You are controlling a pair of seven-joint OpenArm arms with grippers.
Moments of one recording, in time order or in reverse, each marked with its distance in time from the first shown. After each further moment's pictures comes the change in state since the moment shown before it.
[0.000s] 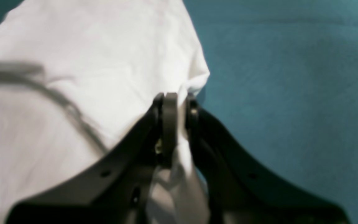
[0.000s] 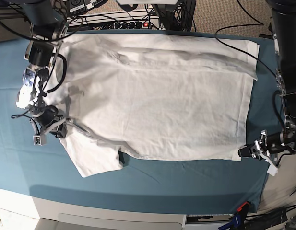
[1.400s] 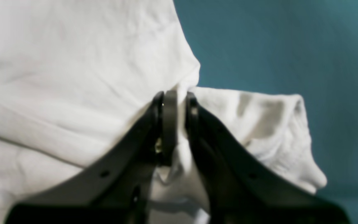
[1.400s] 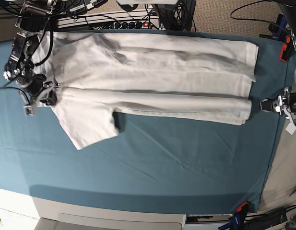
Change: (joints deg) left arm 22.1 -11.6 0.2 15.8 -16.5 -0.4 16.0; right arm -19.8 4.8 7.0 17.5 11.5 0.4 -14.0
